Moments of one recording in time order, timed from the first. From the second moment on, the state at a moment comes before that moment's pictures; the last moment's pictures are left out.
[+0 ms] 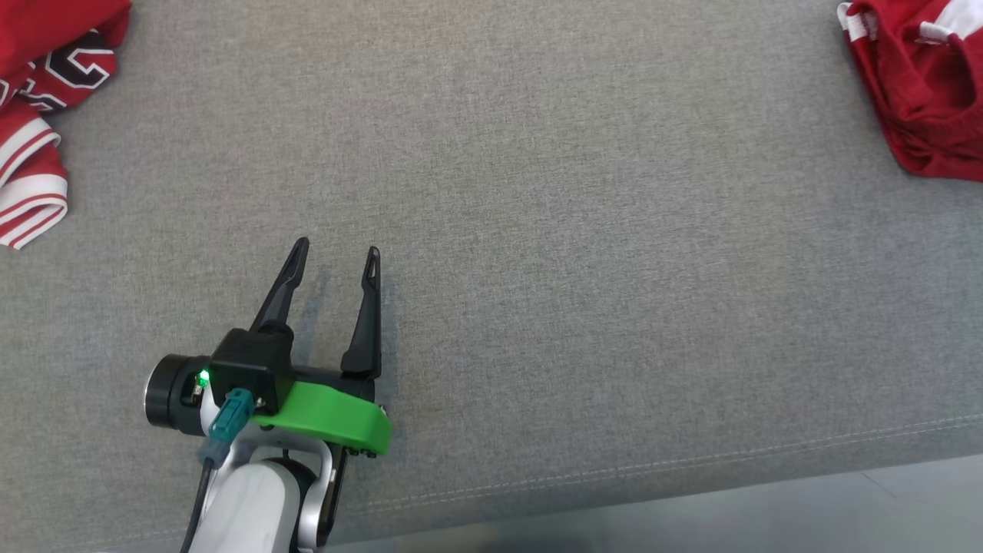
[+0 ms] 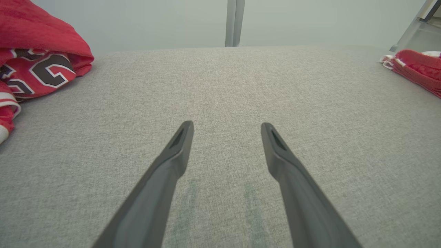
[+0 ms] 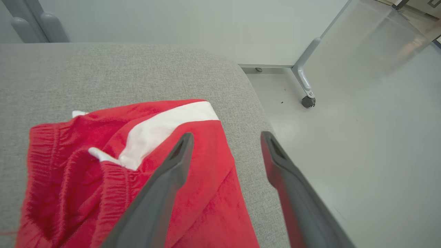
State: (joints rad) left arm -0.15 0.04 -0.32 -0.07 -0.20 0.12 -0.10; right arm -1.10 -0.64 0.88 1.10 0.85 -0.06 -0.07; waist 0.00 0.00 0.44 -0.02
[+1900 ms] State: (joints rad) left arm 0.04 0.04 -0.16 0.15 -0.35 0.12 -0.23; right arm -0.43 -0.26 0.63 0.49 0.67 -0.12 -0.25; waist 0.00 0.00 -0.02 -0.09
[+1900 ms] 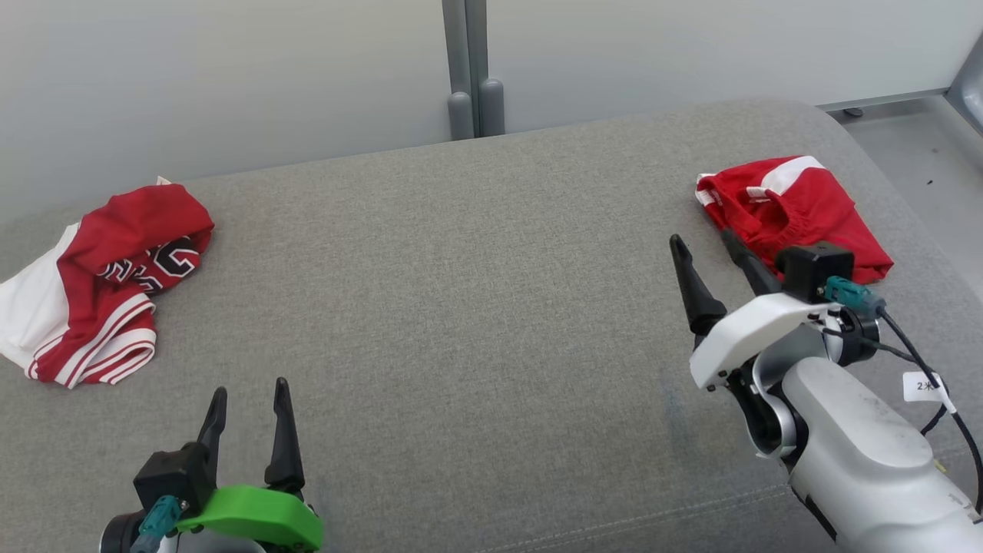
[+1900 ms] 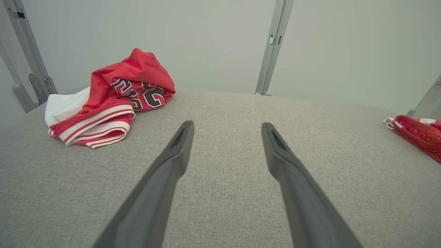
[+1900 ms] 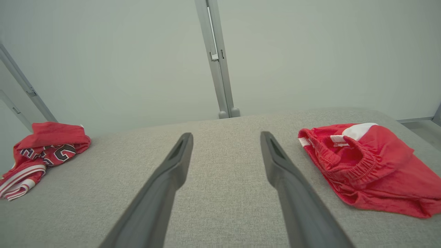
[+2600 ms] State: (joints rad) left arm 0.12 0.04 -0.15 0.12 -0.35 0.12 -0.25; right arm -0.19 -0.22 0.55 0.31 0.55 -0.12 -0.25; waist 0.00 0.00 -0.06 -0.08
